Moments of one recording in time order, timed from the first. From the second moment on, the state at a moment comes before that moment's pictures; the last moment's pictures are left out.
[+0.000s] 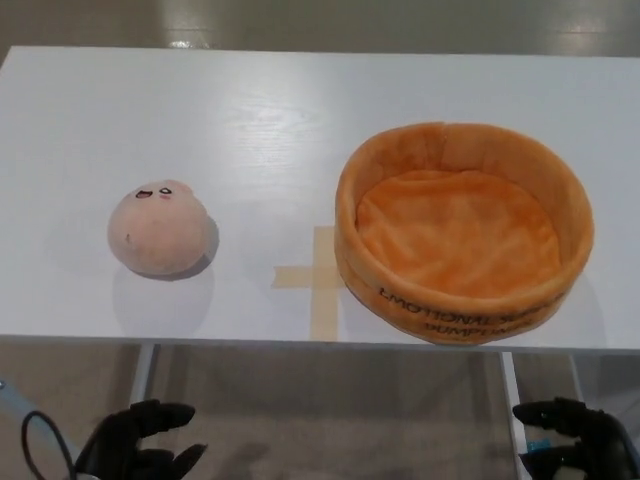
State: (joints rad) left_arm -0.30 0.27 -0.01 1.13 0.21 -0.26 -0.04; right_arm -0.30 -0.26 0.03 1.16 -0.23 -0.33 -0.11
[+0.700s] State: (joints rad) left_arm -0.21 0.32 -0.02 1.13 0.21 -0.40 -0.12; right_arm -0.25 -0.26 0.06 1.23 -0.23 -0.49 -0.16
